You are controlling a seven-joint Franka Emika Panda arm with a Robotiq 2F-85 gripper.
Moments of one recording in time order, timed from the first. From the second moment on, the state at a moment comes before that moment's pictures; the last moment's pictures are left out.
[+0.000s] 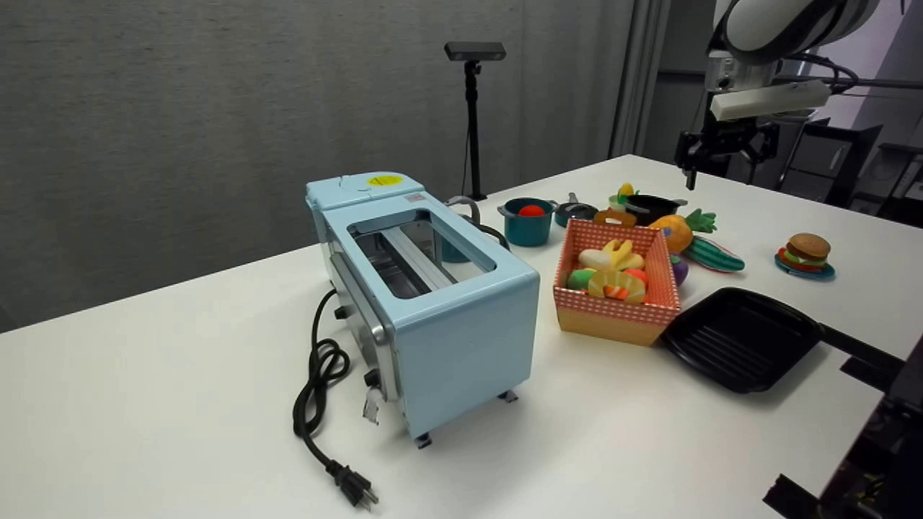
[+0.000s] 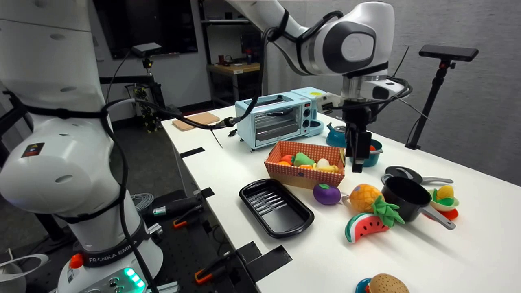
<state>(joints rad) -0.16 0.19 -0.13 -2.00 -0.15 2.16 0.56</state>
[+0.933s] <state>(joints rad) -0.15 0.32 -0.16 -1.90 -0.15 2.20 0.55</state>
